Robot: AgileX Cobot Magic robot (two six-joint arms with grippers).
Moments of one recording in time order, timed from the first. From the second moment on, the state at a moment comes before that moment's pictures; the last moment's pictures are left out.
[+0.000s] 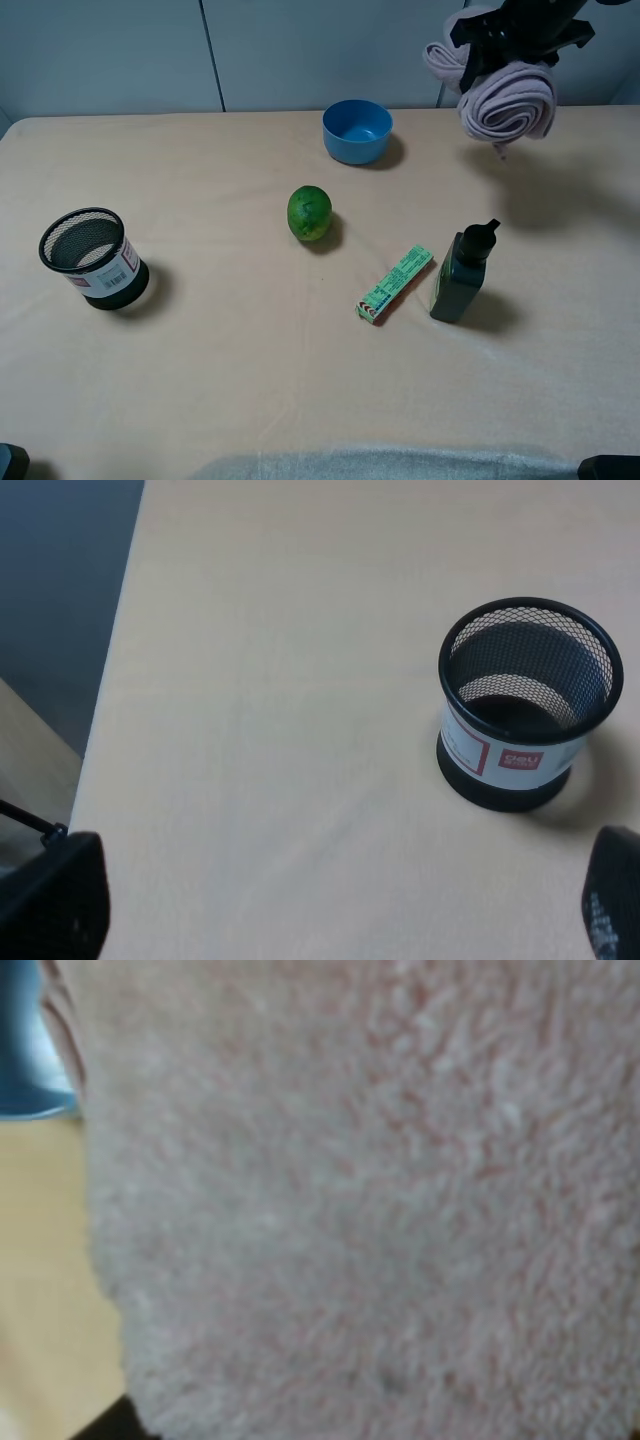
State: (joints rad) left arm -0.01 0.00 -0.49 0.14 1.06 -0.01; right arm 0.19 1.95 -1.65 0.14 1.01 -0.11
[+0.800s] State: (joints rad) left arm -0.01 0.00 -0.49 0.14 1.06 -0.01; right arm 0.57 1.90 -1.65 0.15 1.02 -0.04
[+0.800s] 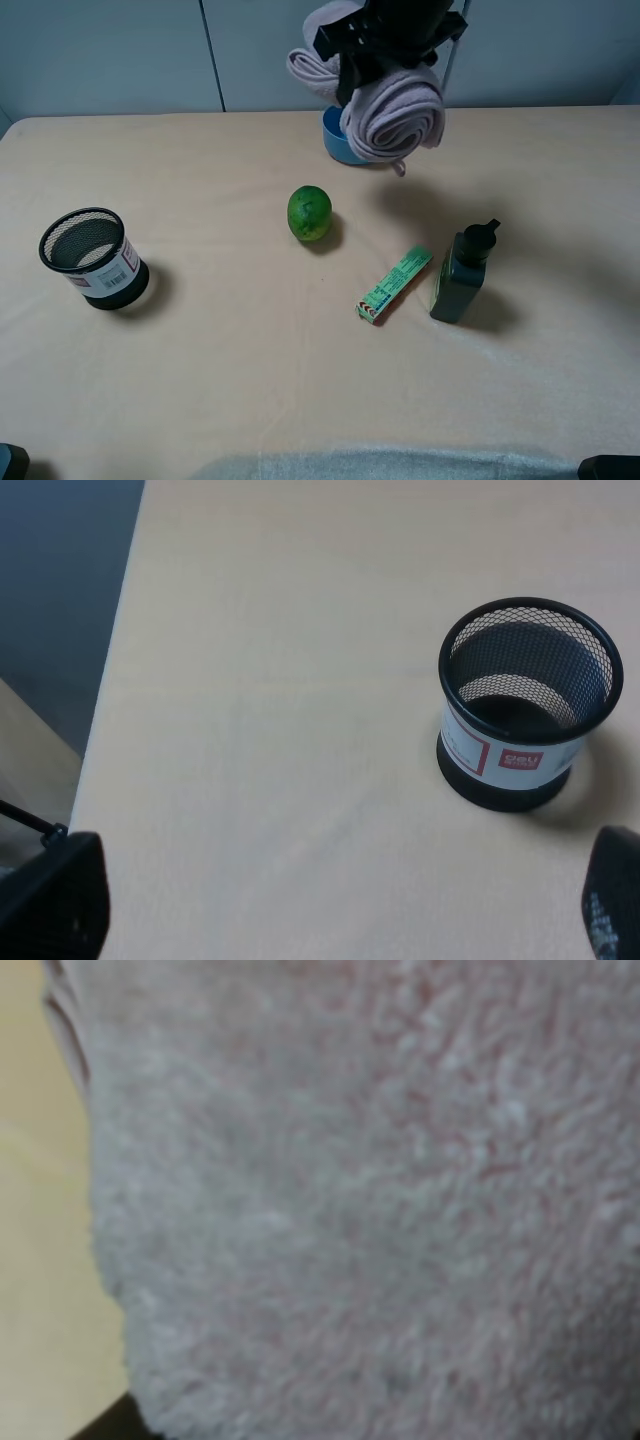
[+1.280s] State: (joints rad) left arm -0.01 0.00 -0.49 0.14 1.06 -0.01; right arm 0.66 1.90 -1.65 0.22 0.97 -0.03
